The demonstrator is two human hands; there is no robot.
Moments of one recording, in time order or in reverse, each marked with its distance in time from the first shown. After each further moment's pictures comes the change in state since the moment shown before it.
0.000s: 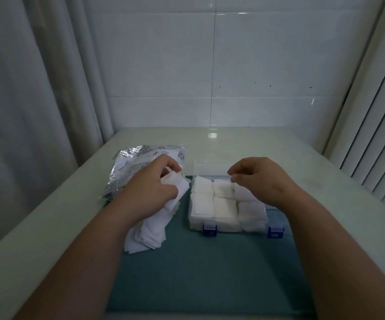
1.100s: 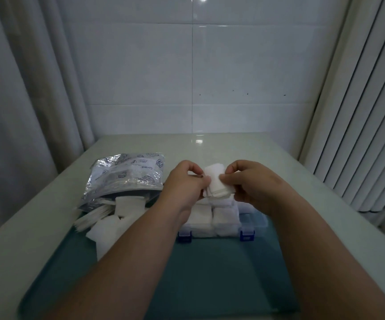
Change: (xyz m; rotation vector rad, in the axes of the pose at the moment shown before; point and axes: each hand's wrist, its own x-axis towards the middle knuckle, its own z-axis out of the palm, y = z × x) left_hand 0.036 0.063 0.092 -0.644 0.054 -0.278; right_hand -0.011 0.005 -0.029 0.597 -0.035 0.276
